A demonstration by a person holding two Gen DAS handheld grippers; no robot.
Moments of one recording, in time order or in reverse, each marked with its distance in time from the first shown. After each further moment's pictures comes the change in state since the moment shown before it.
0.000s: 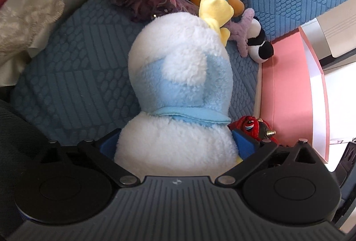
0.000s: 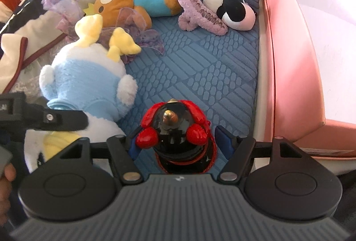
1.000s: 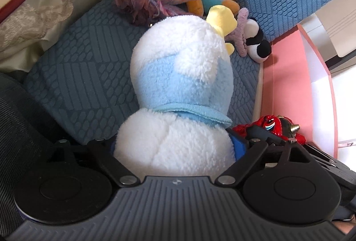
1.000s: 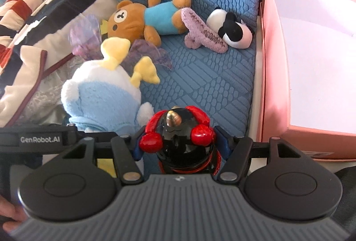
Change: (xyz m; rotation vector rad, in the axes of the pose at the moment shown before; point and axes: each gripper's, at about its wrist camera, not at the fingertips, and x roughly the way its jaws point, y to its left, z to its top) left arm -0.021 -0.032 -0.035 -0.012 -0.079 0.090; right arm -0.045 0.003 0.006 0.000 -0.047 0.034
